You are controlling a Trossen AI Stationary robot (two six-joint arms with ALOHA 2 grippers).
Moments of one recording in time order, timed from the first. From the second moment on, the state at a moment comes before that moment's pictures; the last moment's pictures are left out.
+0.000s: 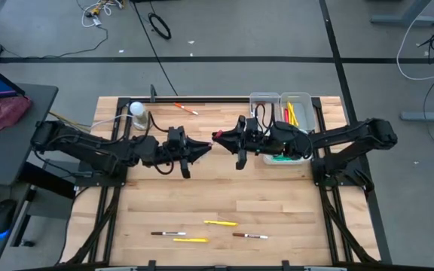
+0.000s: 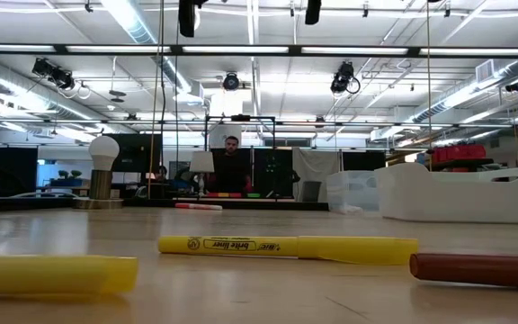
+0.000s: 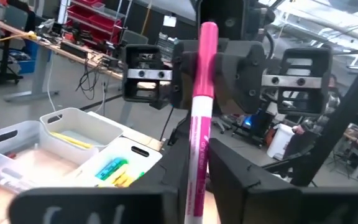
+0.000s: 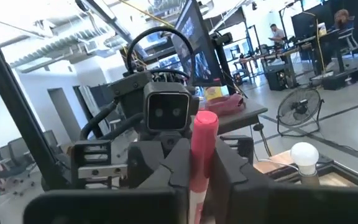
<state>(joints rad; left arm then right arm) -0.15 1.23 0.77 0.55 -0.36 -0.36 0.06 1.43 0.99 0.62 0.14 0.31</state>
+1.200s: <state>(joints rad) -0.15 1.22 0.77 0.38 -0.47 -0.41 -0.78 1.57 0.98 -0.39 0.09 0.48</state>
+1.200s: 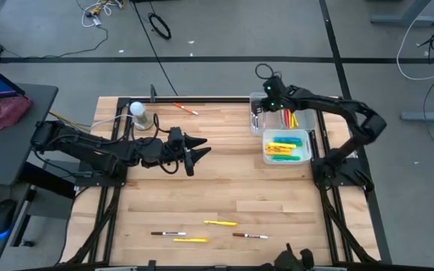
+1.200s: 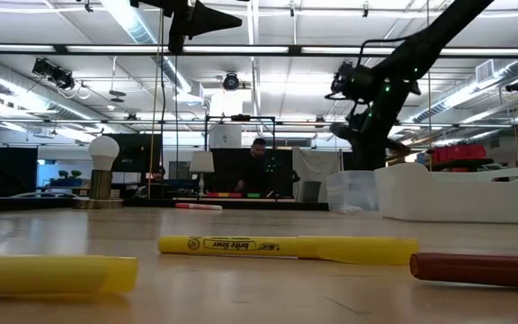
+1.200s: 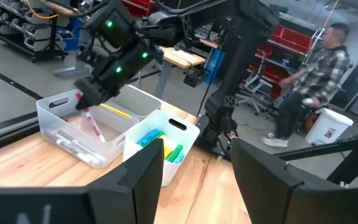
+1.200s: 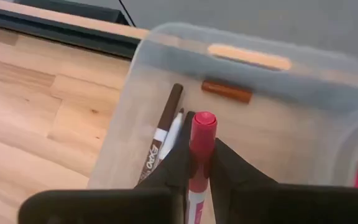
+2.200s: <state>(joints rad) -0.12 1.22 0.77 0.34 -0.47 -0.30 -0.54 1.16 0.98 -0.49 0.03 0.43</state>
